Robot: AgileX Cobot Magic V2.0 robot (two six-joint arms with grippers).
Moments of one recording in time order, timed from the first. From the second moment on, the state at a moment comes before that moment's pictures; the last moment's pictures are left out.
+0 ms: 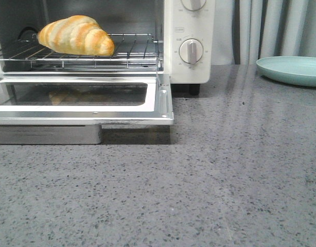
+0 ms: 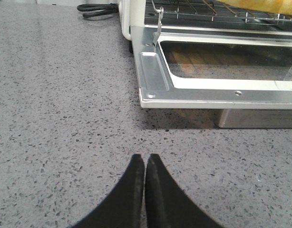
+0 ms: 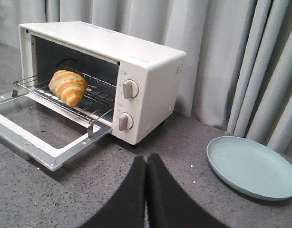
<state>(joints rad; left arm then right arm) -0.11 0.00 0.00 -0.14 0.35 0.15 0.66 0.11 -0.74 -0.26 0.79 -0.01</state>
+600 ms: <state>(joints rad) -0.11 0.00 0.00 -0.14 0.35 0.15 0.11 0.11 -0.16 -0.26 -0.12 0.01</state>
